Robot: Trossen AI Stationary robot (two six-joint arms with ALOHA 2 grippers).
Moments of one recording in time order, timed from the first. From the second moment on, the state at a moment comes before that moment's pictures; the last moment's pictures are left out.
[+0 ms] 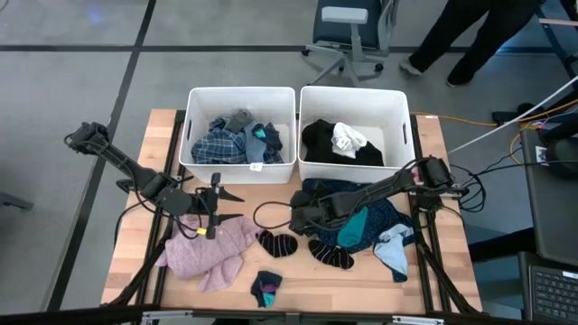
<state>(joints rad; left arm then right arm) -0.56 0.86 0.56 -0.09 -0.60 -0.09 0.24 1.95 1.26 -0.39 0.51 0.61</state>
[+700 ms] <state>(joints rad) -0.56 0.86 0.56 -0.09 -0.60 -0.10 0.23 2.02 1.26 -0.36 0.41 0.61</state>
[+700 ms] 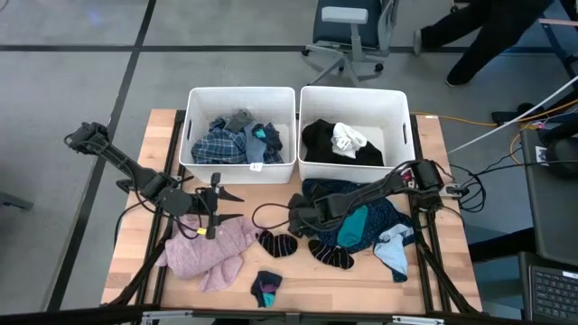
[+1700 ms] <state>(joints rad) -0.56 0.86 0.56 -0.10 -0.60 -0.10 0.32 1.99 1.51 -0.58 0.71 0.36</state>
